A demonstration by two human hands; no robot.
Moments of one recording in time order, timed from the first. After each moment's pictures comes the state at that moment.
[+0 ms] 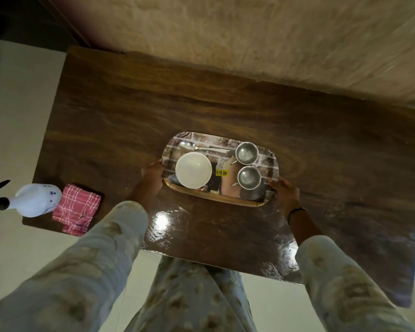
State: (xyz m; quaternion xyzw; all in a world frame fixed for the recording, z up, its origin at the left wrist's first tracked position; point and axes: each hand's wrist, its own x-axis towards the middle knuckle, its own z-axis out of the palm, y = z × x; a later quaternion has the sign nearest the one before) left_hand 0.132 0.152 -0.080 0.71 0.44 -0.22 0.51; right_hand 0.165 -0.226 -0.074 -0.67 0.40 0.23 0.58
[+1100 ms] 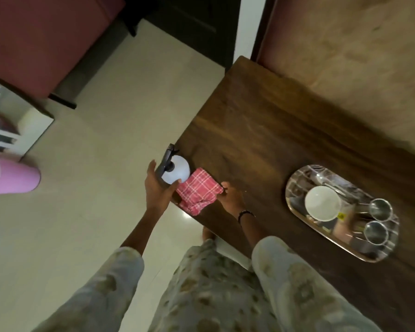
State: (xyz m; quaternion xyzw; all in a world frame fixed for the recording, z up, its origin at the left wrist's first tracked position) left_hand -0.079 0.415 0.028 0.73 0.48 0.08 0.49; right_hand 0.040 0.243 -0.013 -0.84 -0.11 0.45 0.29
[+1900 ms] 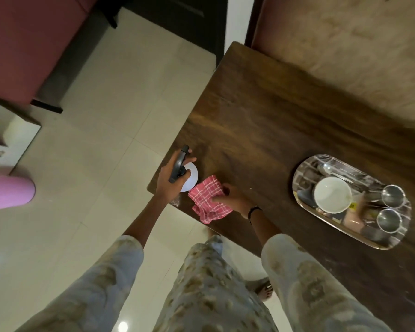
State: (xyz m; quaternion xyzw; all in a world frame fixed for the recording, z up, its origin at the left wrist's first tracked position) left_hand -0.030 0.442 0.029 0.78 0.31 -0.03 0.53; right_hand 0.048 0.253 -0.037 -0.71 -0.02 0.60 0.36
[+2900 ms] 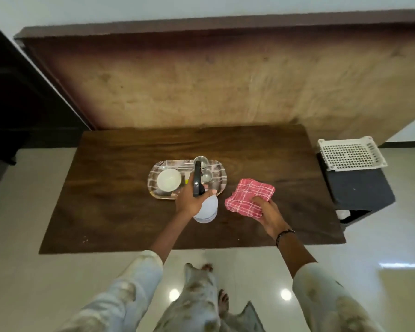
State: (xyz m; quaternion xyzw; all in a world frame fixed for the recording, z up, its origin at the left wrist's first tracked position) left_hand -0.013 -0.067 0.189 0.85 0.13 -0.11 0.50; right_hand -0.038 -0.294 0.141 -0.54 0.31 0.17 0.76
